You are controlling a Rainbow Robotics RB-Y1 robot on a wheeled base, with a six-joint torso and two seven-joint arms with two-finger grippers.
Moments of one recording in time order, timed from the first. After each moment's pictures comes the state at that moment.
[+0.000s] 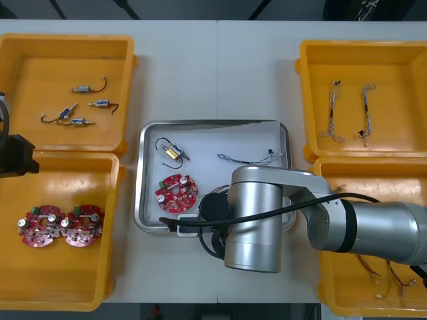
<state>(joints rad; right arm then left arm) -0.82 -0.51 1.17 -1.96 -0.53 1.54 1.67 -0.27 1.32 -0.15 -2.06 1.13 1.47 -0.81</state>
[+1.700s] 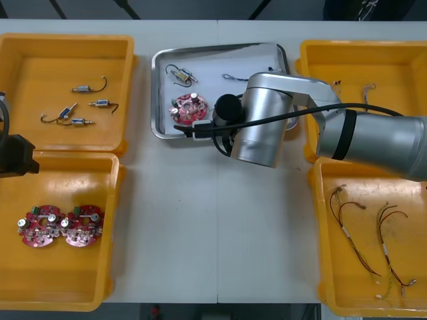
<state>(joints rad) -1.15 -0.58 1.17 -1.55 -0.53 1.22 1.85 -0.27 1.32 -0.15 -2.06 1.13 1.47 -0.81</state>
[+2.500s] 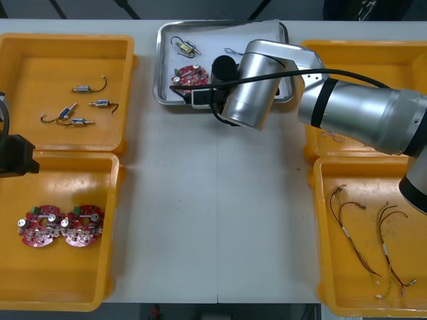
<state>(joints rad) -1.28 -0.47 1.17 -1.18 -0.58 1.04 1.93 -0.27 1.32 -0.15 -2.06 1.13 1.47 -0.81</state>
